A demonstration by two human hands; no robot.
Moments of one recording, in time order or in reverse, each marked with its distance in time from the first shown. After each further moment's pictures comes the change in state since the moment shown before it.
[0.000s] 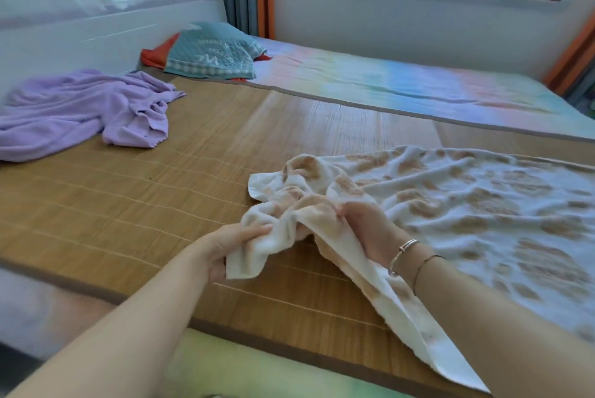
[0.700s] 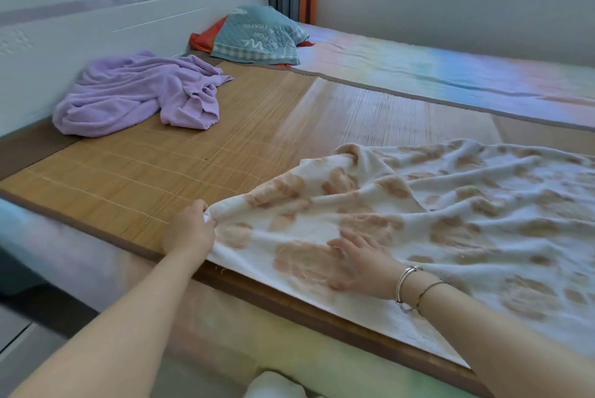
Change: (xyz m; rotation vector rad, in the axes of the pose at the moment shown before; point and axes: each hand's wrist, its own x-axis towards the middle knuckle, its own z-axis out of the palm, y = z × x) left_hand 0.001 -0.061 -0.133 0.852 0.952 0.185; right_hand 0.026 0.080 0.051 -1.672 -0.020 -0.082
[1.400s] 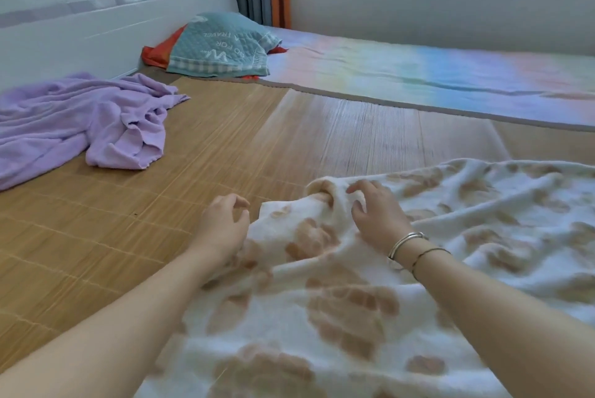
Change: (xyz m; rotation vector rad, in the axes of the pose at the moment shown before) left_hand 0.092 0.159 0.055 -0.293 -0.126 0.228; right_hand 0.139 0.104 -0.103 0.282 0.643 0.109
